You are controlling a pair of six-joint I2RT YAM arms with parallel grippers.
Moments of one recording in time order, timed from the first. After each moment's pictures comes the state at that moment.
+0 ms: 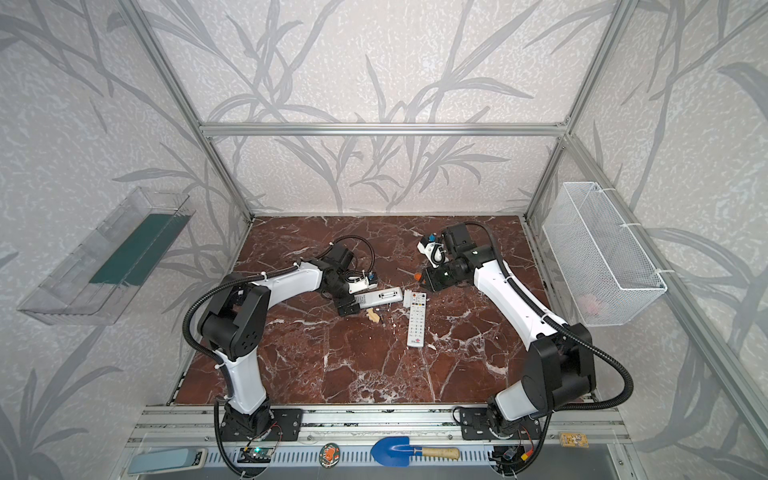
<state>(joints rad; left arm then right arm) -0.43 1.89 1.23 -0.57 0.14 0.78 0.33 1.48 1.26 -0.79 -0.40 0.01</state>
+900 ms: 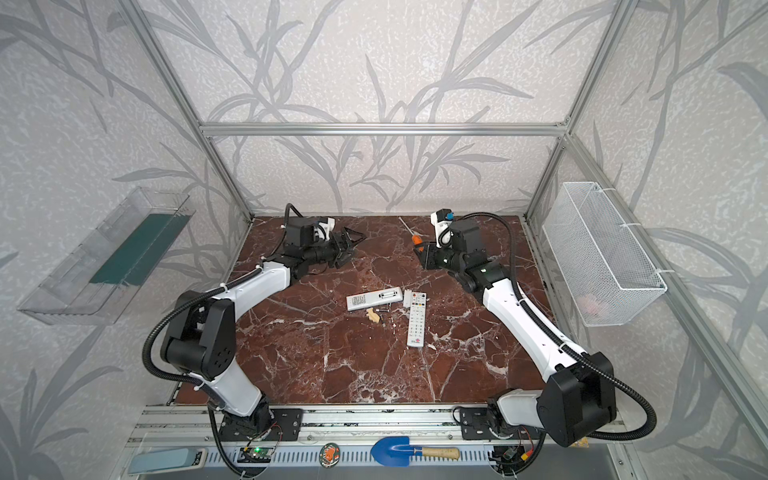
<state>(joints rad) -0.29 1.72 1.13 0.23 0.65 -1.16 0.40 1.33 1.13 -0.26 -0.30 0.39</state>
